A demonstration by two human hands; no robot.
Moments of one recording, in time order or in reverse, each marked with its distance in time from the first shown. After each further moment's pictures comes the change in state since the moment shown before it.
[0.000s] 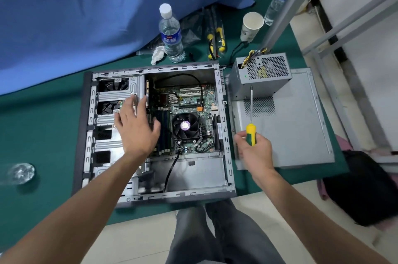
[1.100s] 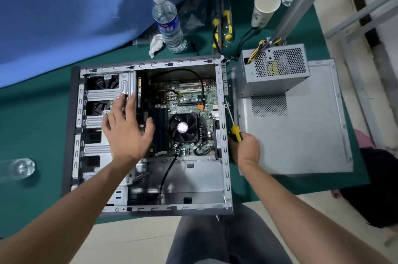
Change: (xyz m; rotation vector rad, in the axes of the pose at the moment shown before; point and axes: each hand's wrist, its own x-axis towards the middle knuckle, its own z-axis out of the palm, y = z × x) left_hand 0.002 -0.005 0.011 0.050 0.007 -0.051; right_hand 0.079 0.054 0.041 -0.468 0.010 0.086
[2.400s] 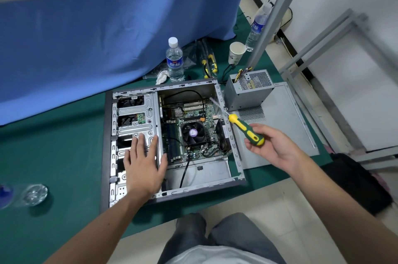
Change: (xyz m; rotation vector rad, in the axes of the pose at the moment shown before) left_hand -0.078 -0.069 -0.024 0.013 -0.159 0.185; right_hand -0.141 -0.052 -0.120 1.025 -0.425 -0.011
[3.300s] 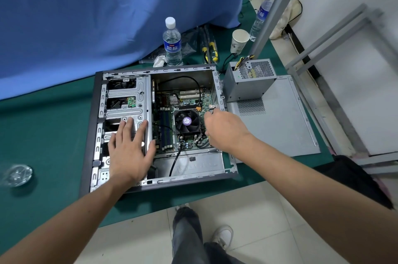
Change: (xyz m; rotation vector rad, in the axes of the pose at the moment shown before) left_hand 0.000 0.001 0.005 -0.013 0.083 0.008; right_hand 0.013 0.029 0.087 -2.170 -0.109 -0.689
